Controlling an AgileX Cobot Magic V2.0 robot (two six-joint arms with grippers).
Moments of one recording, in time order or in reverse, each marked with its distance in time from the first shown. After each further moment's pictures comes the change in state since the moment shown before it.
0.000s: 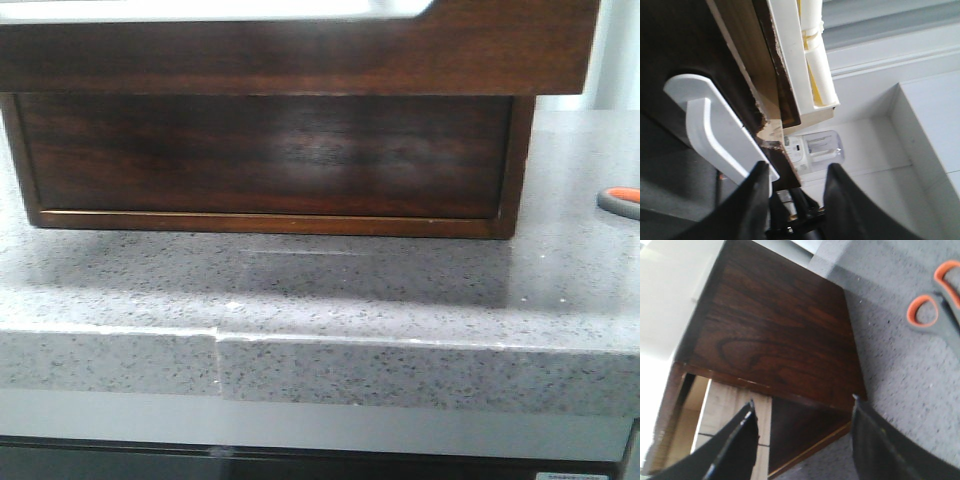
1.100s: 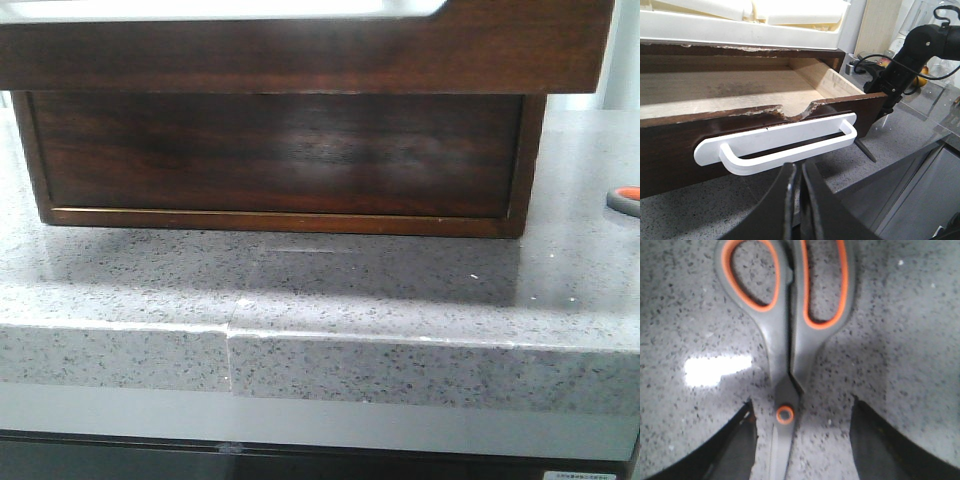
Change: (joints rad) left arm 0.000 -0.009 -0.244 0.686 0.262 0.356; right arm 0.000 0.911 -0.730 -1.141 0.799 0.249
